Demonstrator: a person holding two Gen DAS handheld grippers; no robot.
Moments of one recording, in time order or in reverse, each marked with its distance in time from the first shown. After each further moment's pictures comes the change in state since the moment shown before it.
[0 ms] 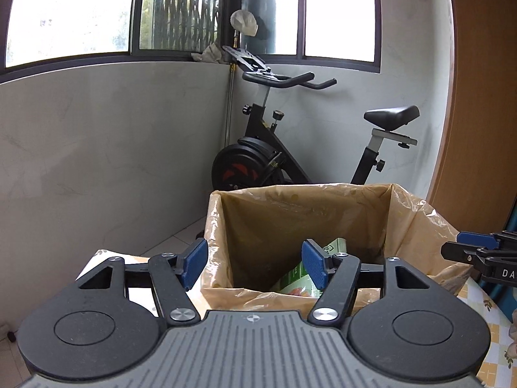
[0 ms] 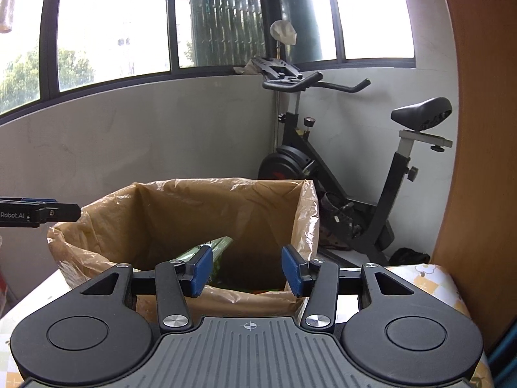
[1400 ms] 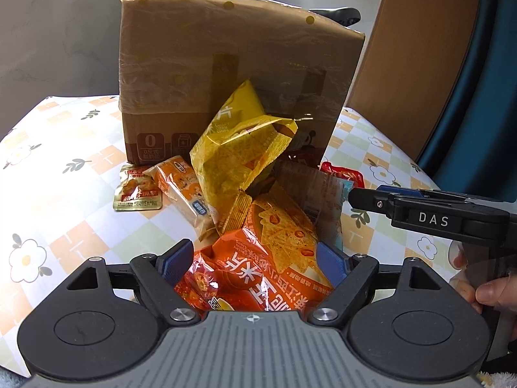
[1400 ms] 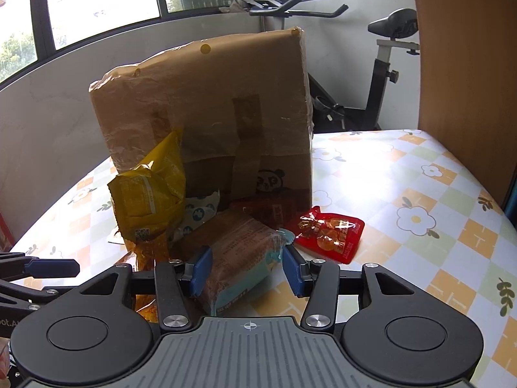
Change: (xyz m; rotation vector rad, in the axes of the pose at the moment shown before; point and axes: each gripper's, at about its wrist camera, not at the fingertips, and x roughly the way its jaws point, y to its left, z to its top) left arm -0.066 -0.074 -0.204 -0.055 0.310 -0.222; right arm -0.078 0.028 -0.173 0.090 0.221 -0.018
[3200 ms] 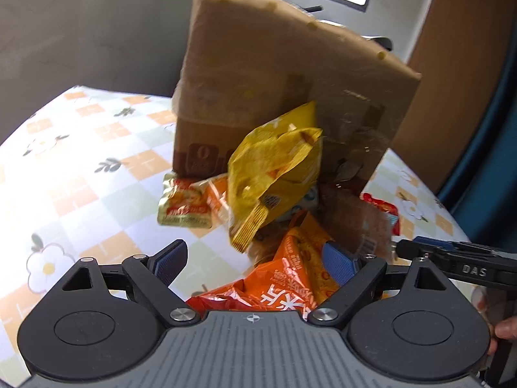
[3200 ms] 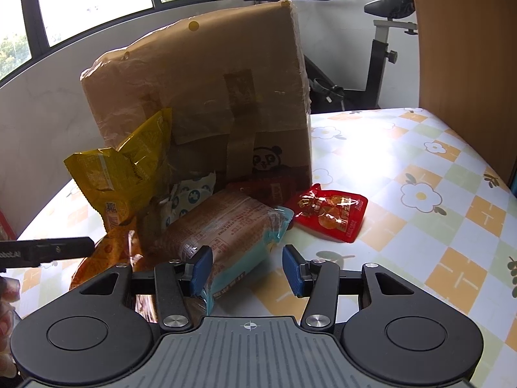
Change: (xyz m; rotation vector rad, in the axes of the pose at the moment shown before) left arm 0.002 0.057 0.008 -0.082 -0.083 0.002; right arm 0.014 -0.006 -0.008 0.029 0.046 0.008
